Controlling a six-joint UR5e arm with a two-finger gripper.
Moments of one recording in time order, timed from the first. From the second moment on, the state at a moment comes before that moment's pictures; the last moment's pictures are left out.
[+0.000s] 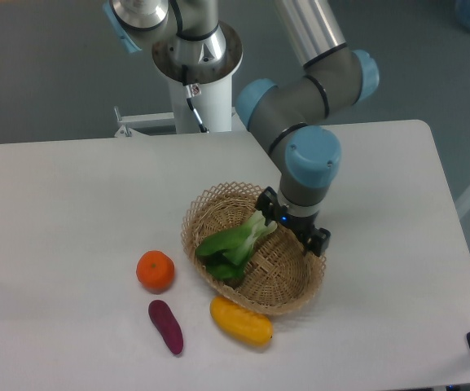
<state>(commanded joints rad) 2.48 -1.93 -1.78 -1.04 1.56 1.27</state>
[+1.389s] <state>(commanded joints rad) 2.44 -1.96 -1.85 -1.00 1.56 1.24</state>
